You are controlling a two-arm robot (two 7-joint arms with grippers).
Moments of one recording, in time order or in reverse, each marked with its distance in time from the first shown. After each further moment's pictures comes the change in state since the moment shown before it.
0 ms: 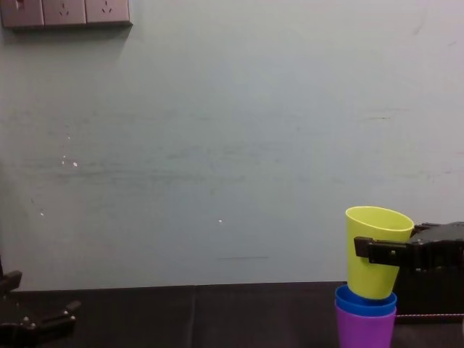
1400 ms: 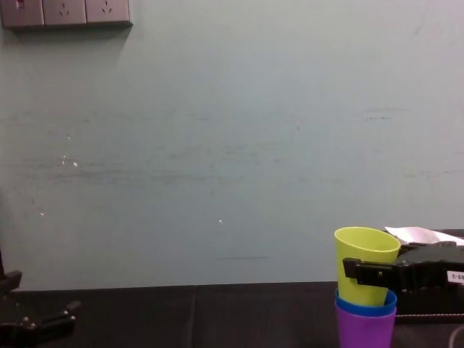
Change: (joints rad) left arm 0.000 0.000 0.000 0.000 0.000 0.000 0.000; right arm 0.033 -0.033 -0.028 0.076 -0.040 -0.007 0.011
